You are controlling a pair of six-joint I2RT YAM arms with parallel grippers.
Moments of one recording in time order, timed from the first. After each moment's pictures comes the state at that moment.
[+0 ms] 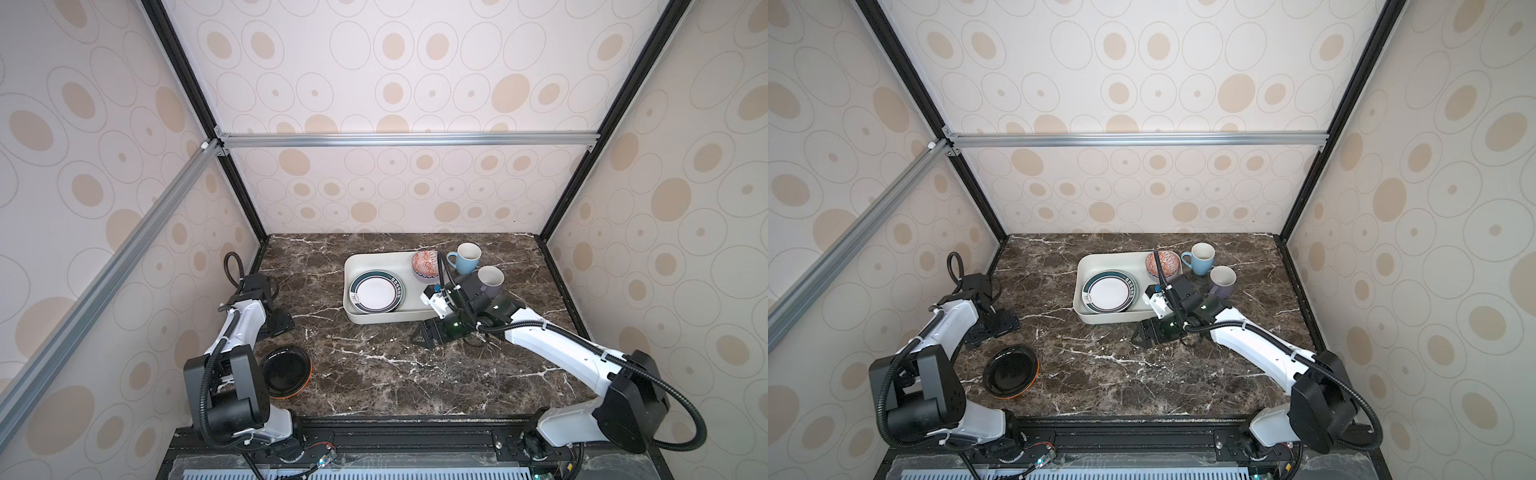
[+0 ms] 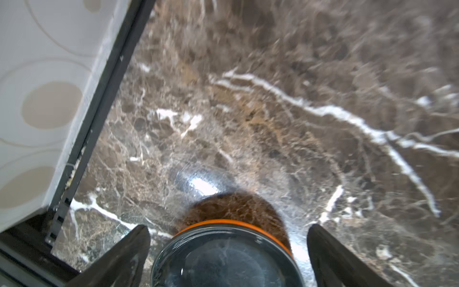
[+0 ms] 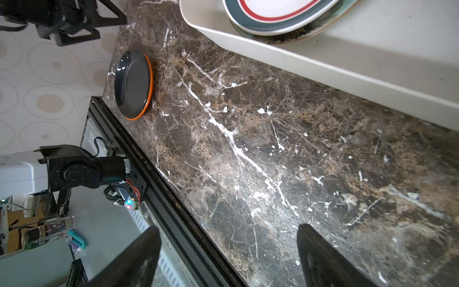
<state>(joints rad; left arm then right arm) 0.29 1.48 0.98 -0.85 -0.17 -0.29 0.67 1.37 1.05 -0.64 -0.44 0.34</state>
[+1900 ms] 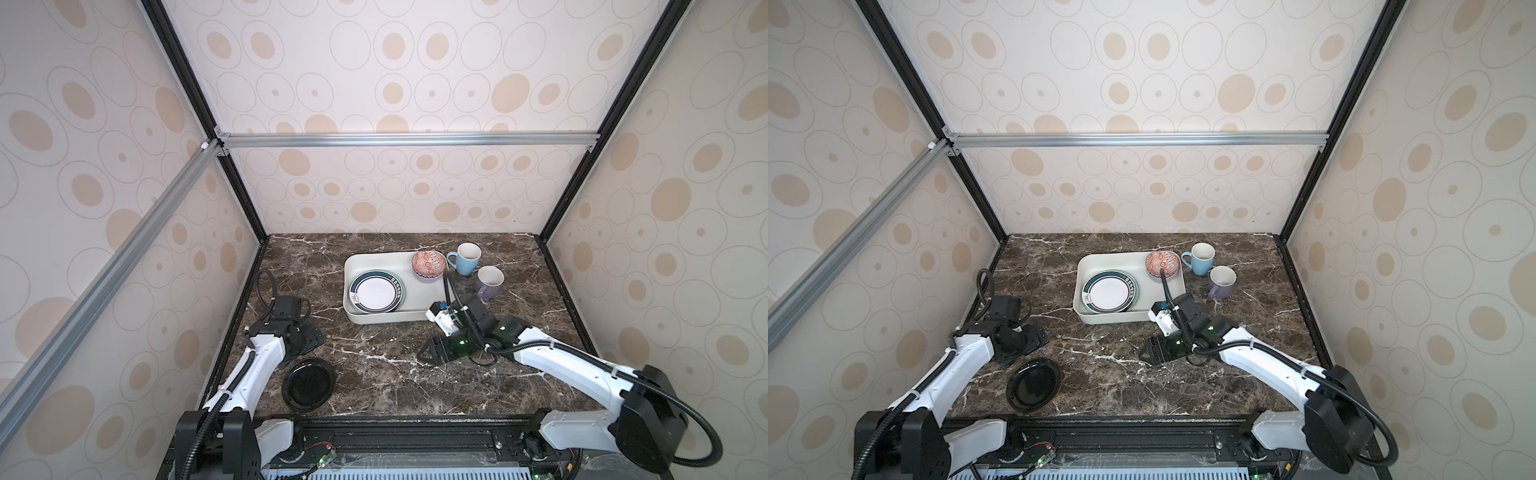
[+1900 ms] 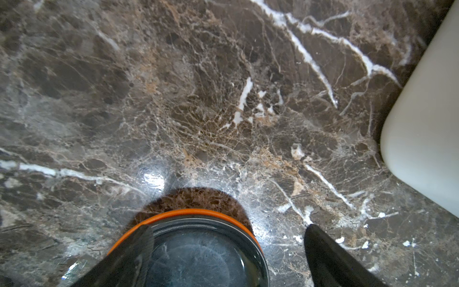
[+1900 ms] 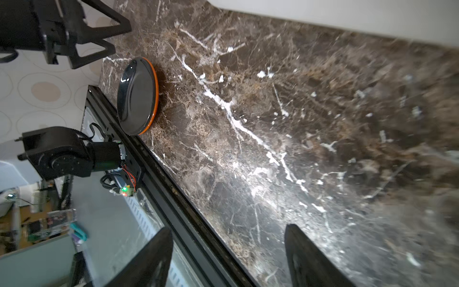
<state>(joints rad) -0.01 1.16 0.71 -0.79 -0.02 -0.60 0.73 1.35 0.87 -0.51 -0.47 0.42</state>
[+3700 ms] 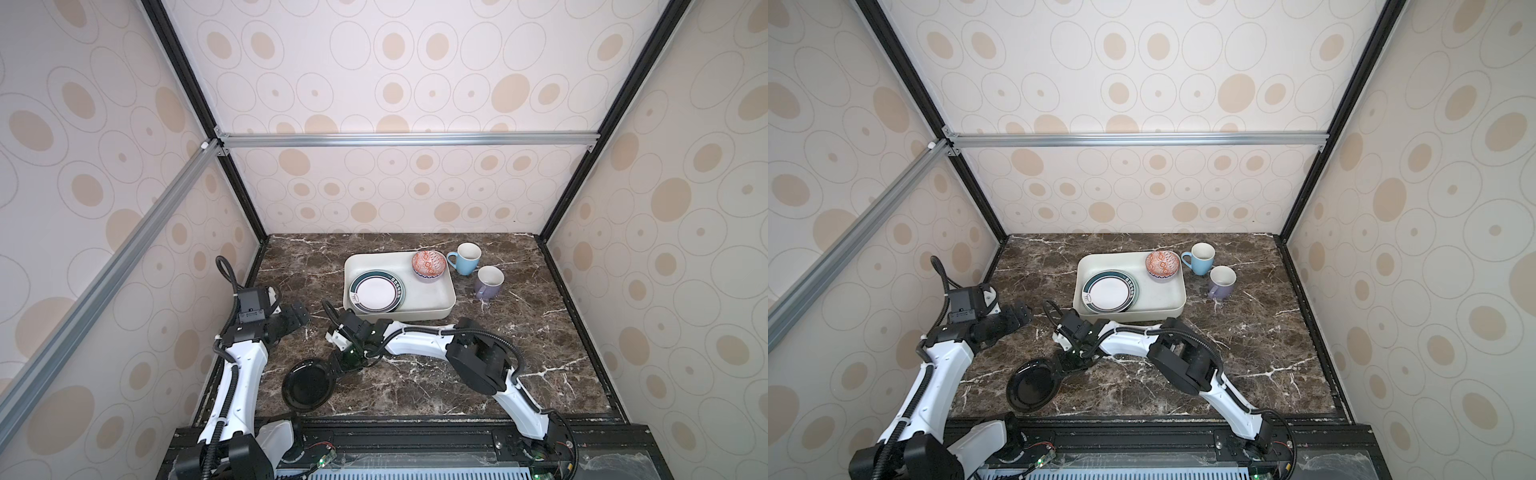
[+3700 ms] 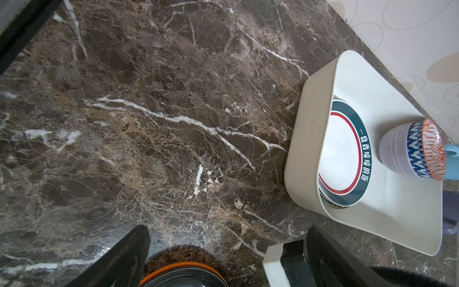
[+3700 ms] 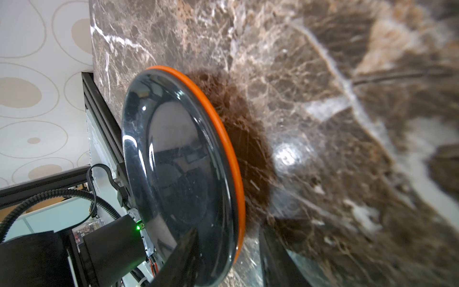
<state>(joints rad) 0.22 1.05 0.79 -0.64 0.22 -0.38 1.11 2.30 1.71 -0.42 -0.50 0.71</state>
